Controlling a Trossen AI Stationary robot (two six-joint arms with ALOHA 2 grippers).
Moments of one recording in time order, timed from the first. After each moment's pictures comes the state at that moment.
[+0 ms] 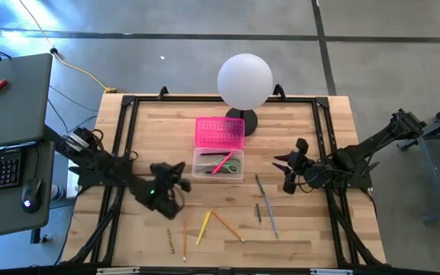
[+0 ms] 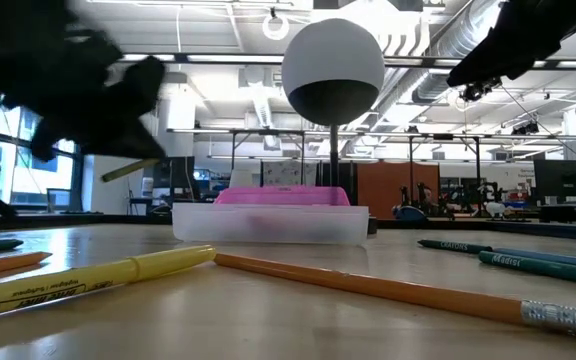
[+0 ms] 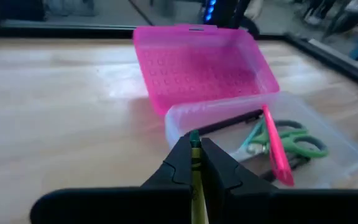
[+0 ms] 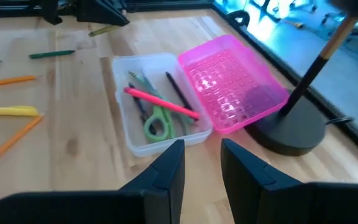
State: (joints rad) left arm -0.55 1.63 0.76 -0.62 -1.22 -1.76; right arm 0.49 0.90 0.62 -0.42 0.78 0.45
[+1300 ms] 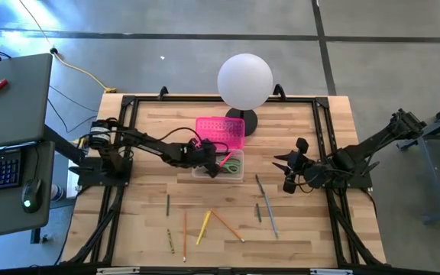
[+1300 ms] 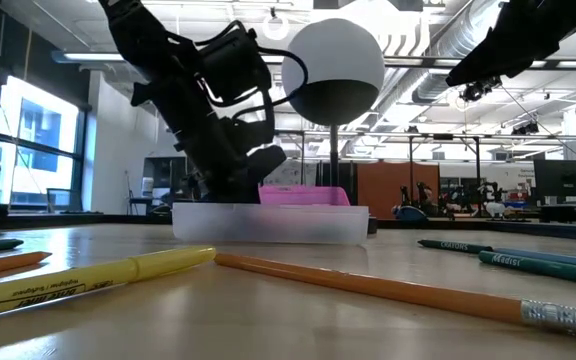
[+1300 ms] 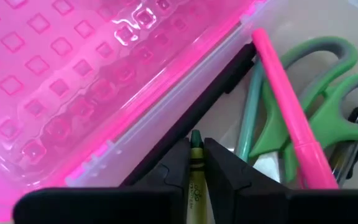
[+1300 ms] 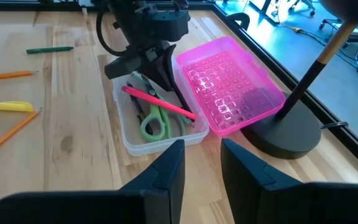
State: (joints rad) left arm 0.02 1.80 0.91 -0.05 -0.40 -0.57; right arm 0.49 0.90 0.62 -0.42 0.78 0.42
